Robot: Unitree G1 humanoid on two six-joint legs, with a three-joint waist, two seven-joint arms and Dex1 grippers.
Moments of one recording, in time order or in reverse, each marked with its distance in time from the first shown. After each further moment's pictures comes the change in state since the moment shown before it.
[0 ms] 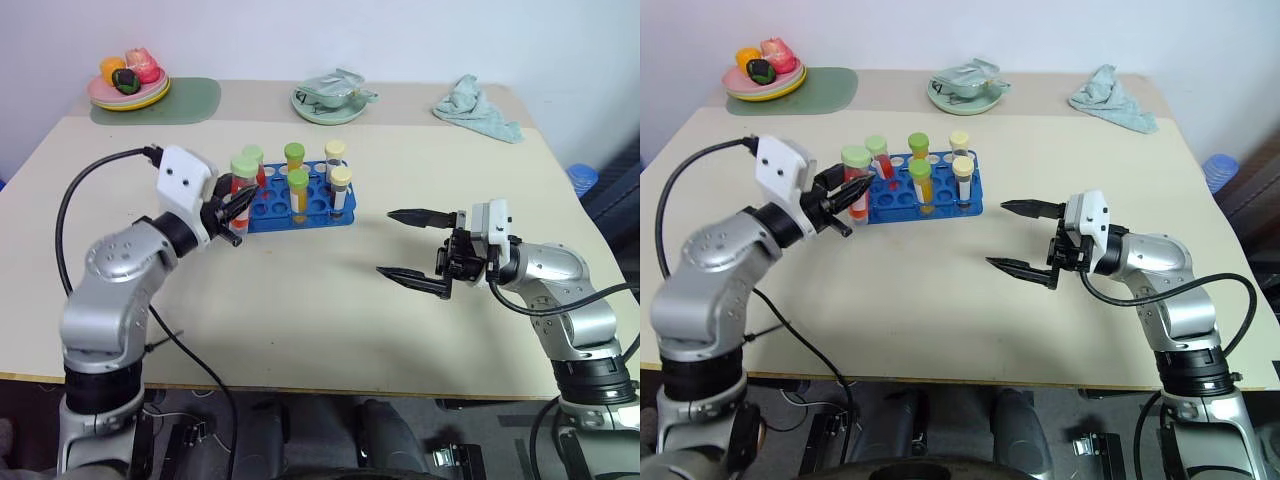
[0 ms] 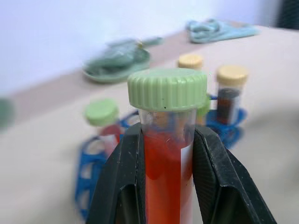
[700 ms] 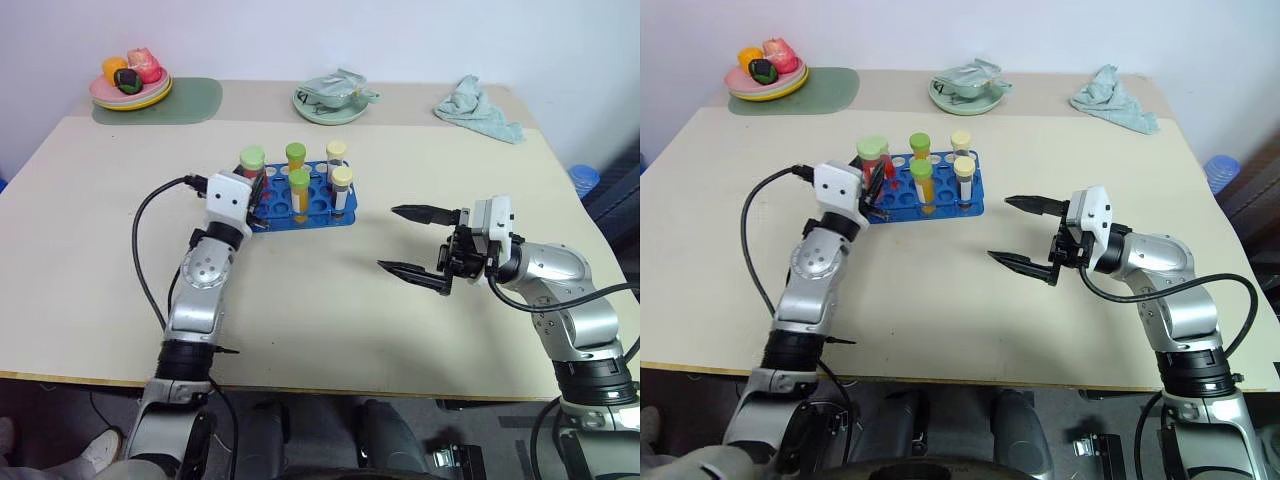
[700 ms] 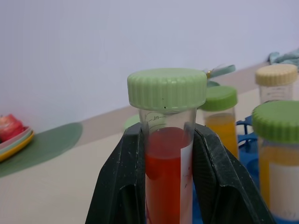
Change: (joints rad) left arm -0.161 -0.231 -0.130 0.656 0.254 -0.667 0.337; right arm -0.007 -0.001 -0.006 -0.004 -0.002 0.001 -0.046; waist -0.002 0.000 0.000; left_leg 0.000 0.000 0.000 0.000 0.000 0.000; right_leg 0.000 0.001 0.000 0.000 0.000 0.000
